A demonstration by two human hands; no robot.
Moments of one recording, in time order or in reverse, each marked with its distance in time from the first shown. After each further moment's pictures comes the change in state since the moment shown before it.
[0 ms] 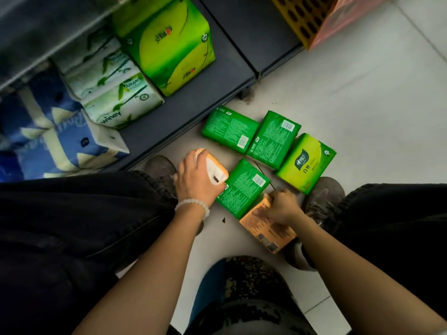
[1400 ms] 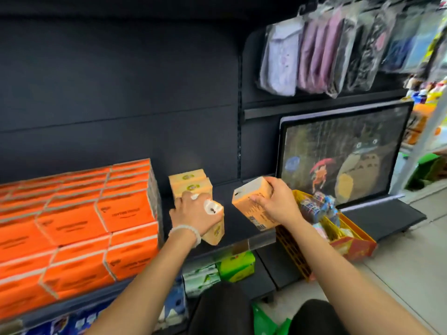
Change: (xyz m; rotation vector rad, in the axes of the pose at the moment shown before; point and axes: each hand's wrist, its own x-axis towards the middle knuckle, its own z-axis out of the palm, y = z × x) left_hand -0.017 0.051 -0.421 -0.044 0.463 -0.075; right_hand -0.256 -0.282 -0.352 0.233 0.928 -0.925
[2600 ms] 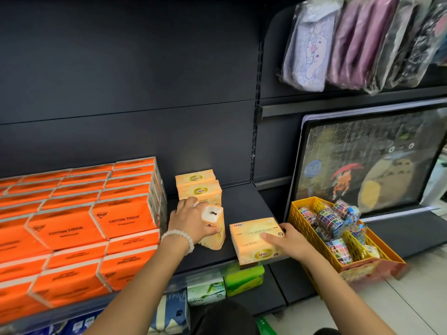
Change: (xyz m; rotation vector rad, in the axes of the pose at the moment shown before) left_hand 0.054 -0.037 0.031 0.121 -0.086 0.095; right_hand 0.006 0.081 0.053 0.183 -0.467 0.444
